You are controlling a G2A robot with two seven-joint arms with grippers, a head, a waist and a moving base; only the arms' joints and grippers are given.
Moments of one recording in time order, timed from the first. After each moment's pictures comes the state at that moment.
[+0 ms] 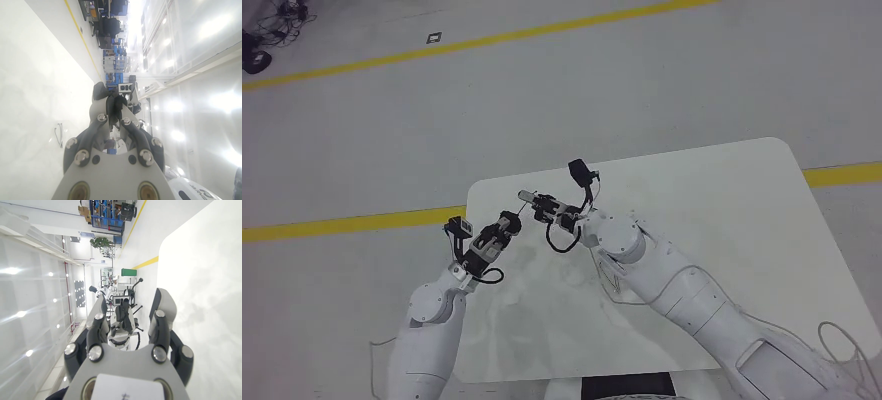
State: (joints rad) left arm 1.57 -1.12 -1.54 -1.44 -0.52 -0.31 -0.76; right arm -1.03 -1.64 0.84 -1.14 0.03 0.06 0.33
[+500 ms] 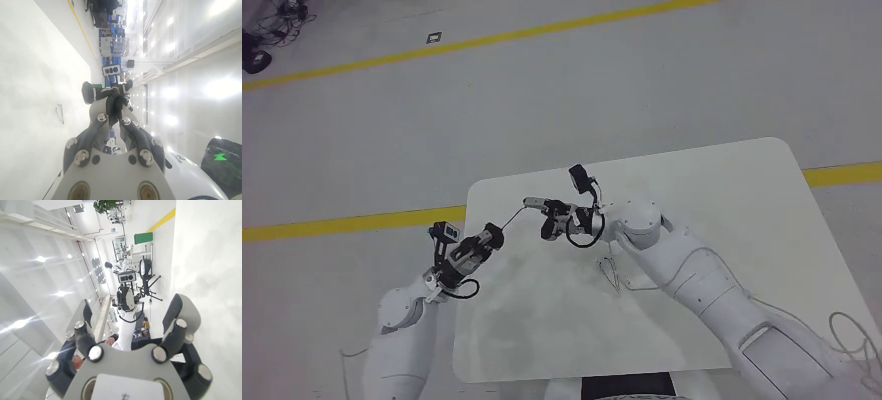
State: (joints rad) left arm 1.58 -1.08 -1.67 -1.38 -0.62 -0.29 -1.10; right arm -0.95 -1.62 0.92 -0.98 0.24 0.01 0.75
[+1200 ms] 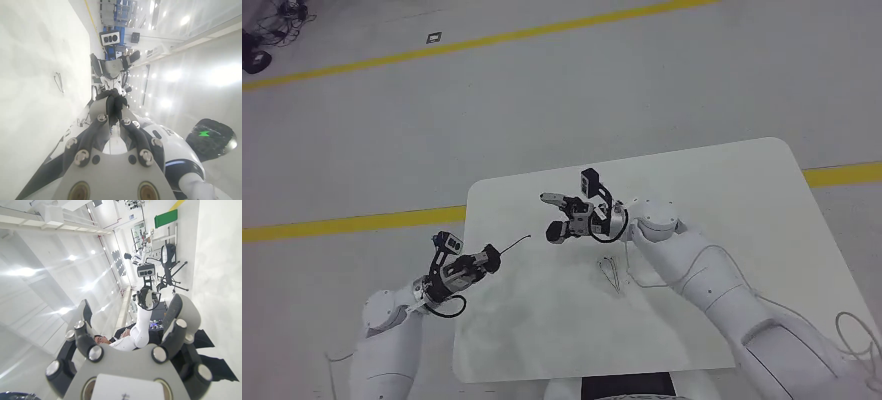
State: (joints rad) left arm 1.57 -1.04 -1.70 -1.30 -0.67 -0.21 -1.39; right arm -0.94 -1.62 0.98 -0.85 0.48 -0.06 1.01
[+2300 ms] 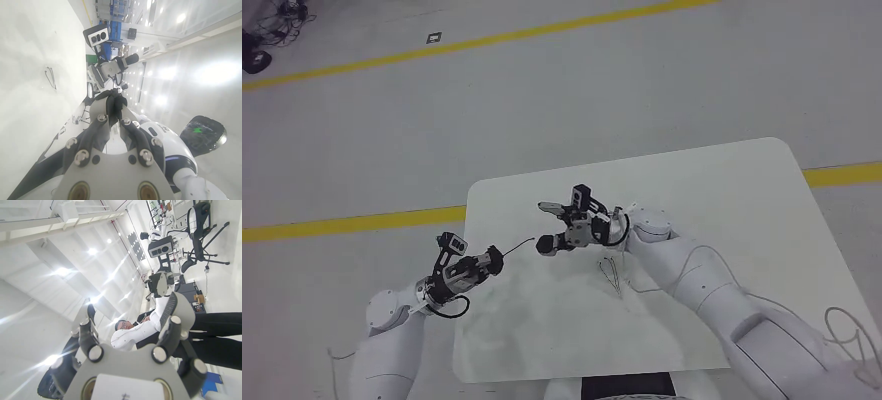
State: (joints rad) left arm 1.57 -1.02 -1.66 -1.31 -0.72 -0.23 -1.39; right arm -0.91 -1.66 0.93 -0.68 0.71 -0.03 1.15
